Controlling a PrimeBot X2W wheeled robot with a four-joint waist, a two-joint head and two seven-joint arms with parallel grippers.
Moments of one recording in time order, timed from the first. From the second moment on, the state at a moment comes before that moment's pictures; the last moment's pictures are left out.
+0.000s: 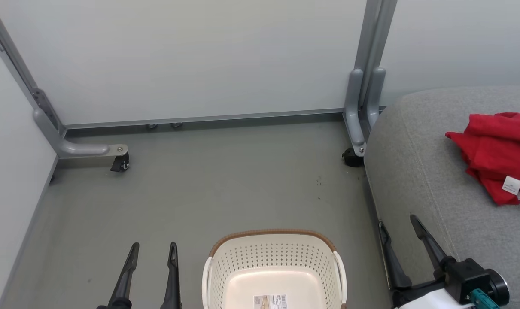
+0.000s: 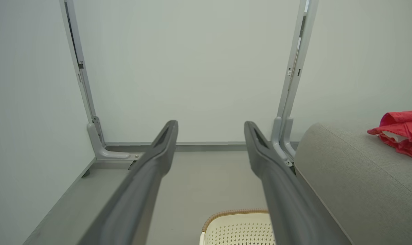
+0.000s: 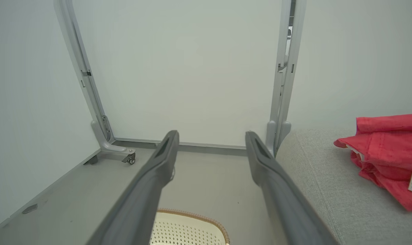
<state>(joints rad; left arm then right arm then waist) 0.25 0.05 -0.16 -0.09 -0.14 0.00 -0.26 0.15 -0.07 0.11 0.01 0.10 0.13 -0.26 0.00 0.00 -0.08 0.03</state>
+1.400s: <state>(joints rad) 0.19 0.07 -0.14 0.03 -0.53 -0.02 -0.19 0.12 -0.08 0.08 0.11 0.51 0.13 -0.19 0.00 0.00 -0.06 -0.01</state>
